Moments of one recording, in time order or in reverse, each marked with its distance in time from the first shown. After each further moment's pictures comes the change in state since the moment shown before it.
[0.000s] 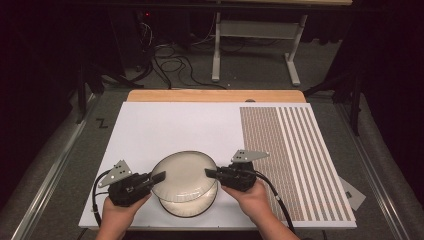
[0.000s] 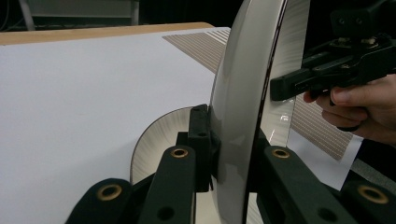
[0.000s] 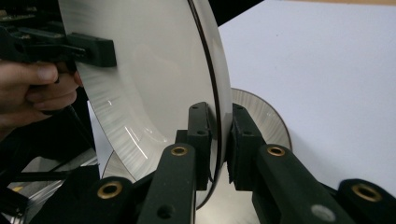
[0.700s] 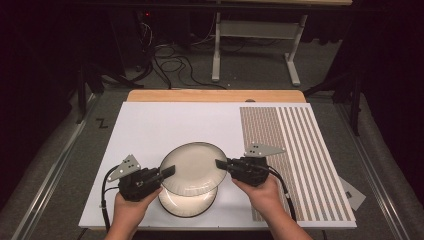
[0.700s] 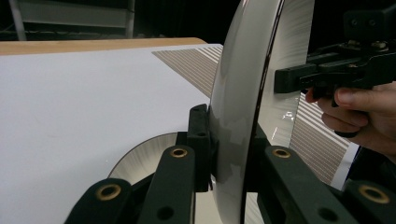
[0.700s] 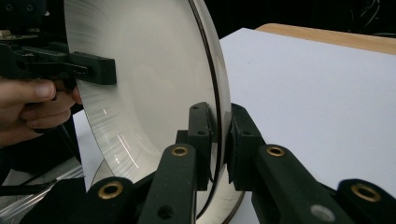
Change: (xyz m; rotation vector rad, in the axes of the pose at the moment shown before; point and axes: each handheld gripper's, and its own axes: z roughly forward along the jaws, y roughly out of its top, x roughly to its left) left arm -0.014 0.016 0.022 -0.043 -0.013 -0.035; right arm -0.003 0.019 -0.033 -0.052 -0.076 -0.045
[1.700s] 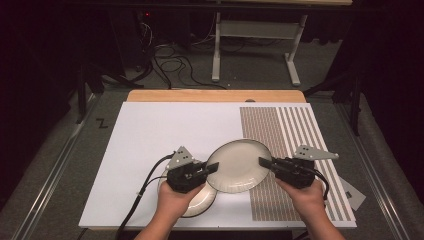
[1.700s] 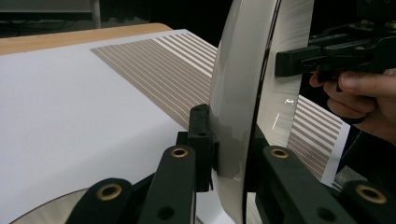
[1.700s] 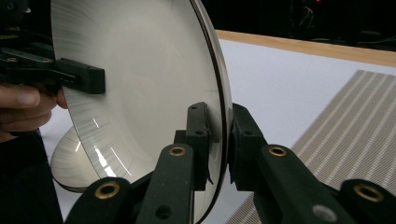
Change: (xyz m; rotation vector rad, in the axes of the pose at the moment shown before) left arm -0.062 0.023 0.094 0.101 -0.072 0.066; right arm -0.046 -0.021 -0.097 -0.041 -0.146 0.021
